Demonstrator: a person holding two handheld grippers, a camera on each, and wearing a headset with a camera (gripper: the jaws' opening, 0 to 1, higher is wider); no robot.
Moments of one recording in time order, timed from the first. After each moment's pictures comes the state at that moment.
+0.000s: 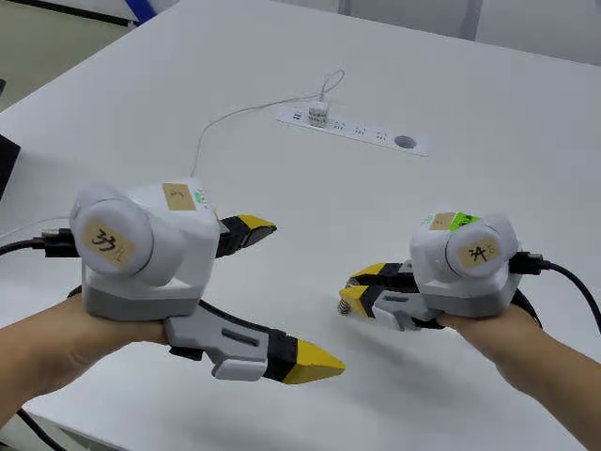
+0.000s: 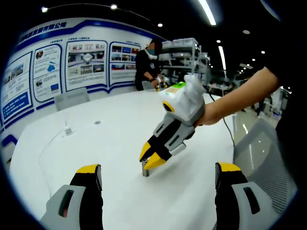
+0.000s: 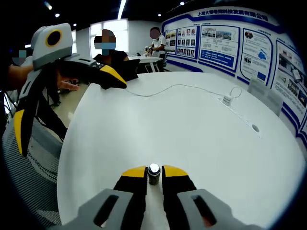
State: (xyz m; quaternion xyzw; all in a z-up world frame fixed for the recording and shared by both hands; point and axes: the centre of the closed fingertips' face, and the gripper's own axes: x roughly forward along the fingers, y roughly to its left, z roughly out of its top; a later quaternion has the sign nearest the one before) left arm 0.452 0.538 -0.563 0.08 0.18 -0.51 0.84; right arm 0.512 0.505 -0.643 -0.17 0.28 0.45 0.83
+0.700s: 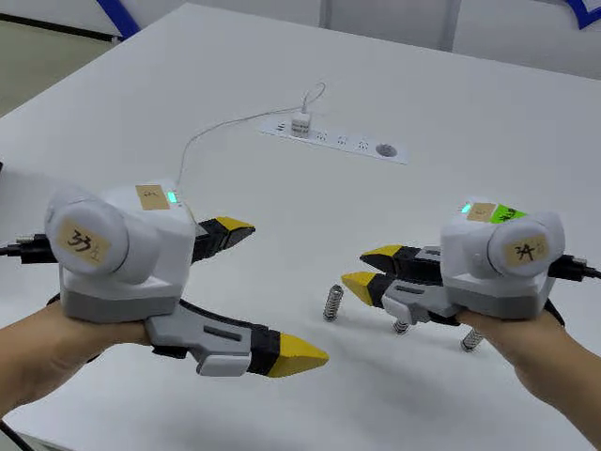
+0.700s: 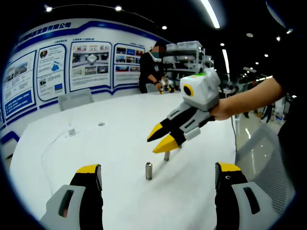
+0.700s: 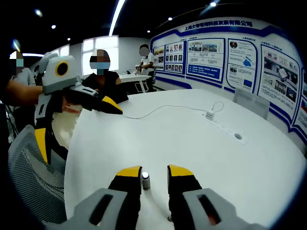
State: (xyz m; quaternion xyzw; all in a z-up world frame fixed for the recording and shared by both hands) left arm 0.459 0.539 -0.554 0.06 0.18 -0.49 0.85; right arm 0.512 0.476 -0.585 -0.11 0.21 0.41 0.88
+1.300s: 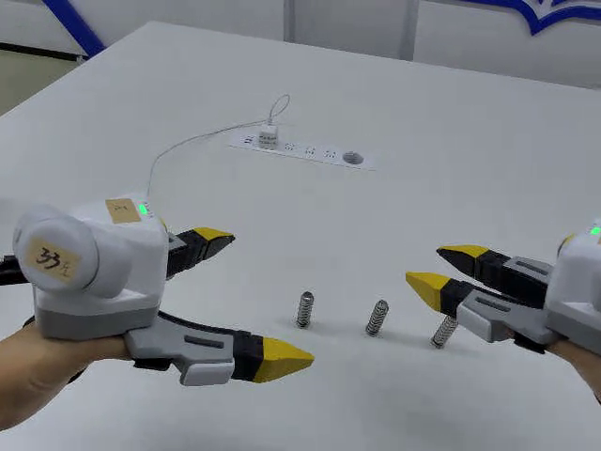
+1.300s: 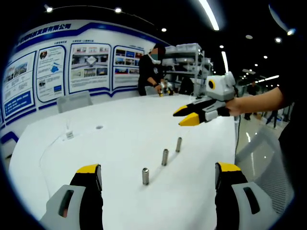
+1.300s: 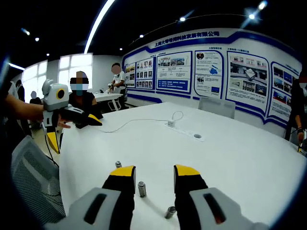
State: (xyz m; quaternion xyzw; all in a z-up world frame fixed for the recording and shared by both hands) left arm 0.459 0.528 -0.549 0.06 0.17 -0.50 0.85; right arm 0.489 0.364 -0.543 -0.07 0.15 0.30 0.94
